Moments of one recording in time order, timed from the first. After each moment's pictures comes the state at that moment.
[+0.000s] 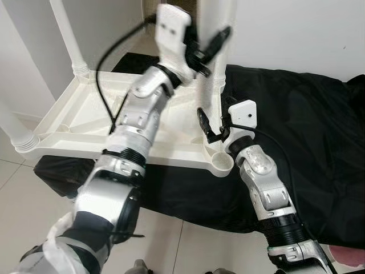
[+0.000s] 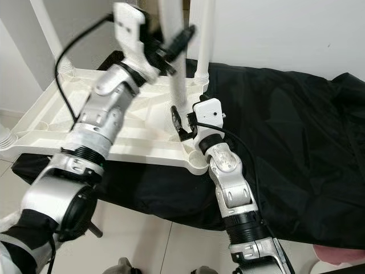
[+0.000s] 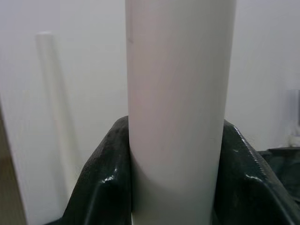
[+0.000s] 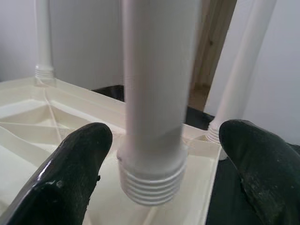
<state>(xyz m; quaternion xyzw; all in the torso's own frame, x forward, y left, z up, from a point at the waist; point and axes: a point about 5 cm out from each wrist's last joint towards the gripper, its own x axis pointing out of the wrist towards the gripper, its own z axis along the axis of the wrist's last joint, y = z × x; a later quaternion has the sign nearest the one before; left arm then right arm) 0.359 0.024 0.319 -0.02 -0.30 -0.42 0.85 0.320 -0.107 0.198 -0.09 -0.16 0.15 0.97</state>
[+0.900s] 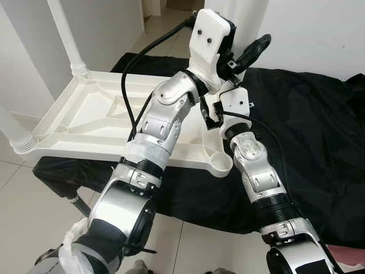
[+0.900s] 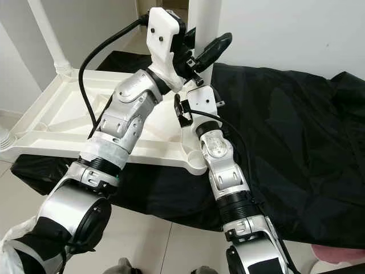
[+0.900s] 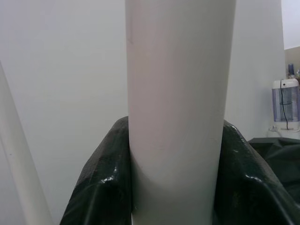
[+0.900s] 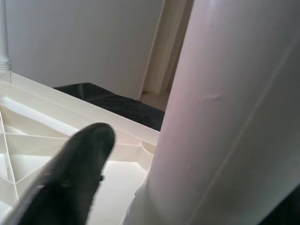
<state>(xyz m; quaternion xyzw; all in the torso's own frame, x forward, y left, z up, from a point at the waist) 0.339 -0.005 0.322 -0.01 -0.31 -0.46 0.83 0.345 -0.101 0.207 -0.13 -0.17 0.09 0.97</state>
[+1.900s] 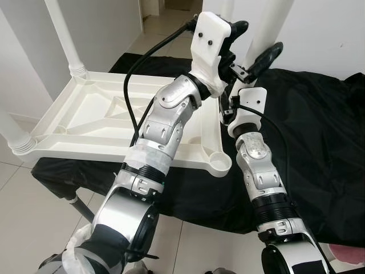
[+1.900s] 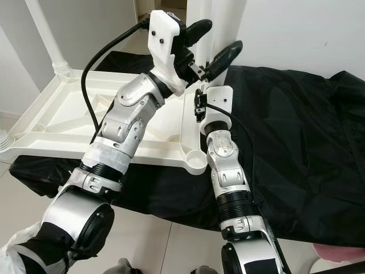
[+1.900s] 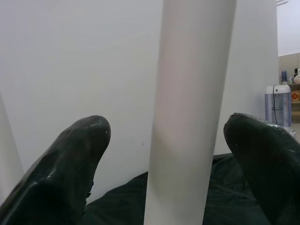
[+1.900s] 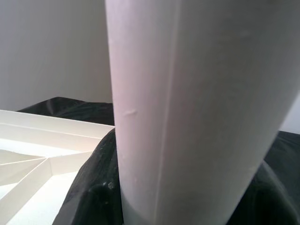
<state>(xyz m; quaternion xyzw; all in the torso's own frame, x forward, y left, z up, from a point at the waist) 0.331 -0.008 0.320 -0.03 -0.30 -0.46 0.83 0.350 -0.122 0.206 -0.03 -0.16 0.01 0.99</state>
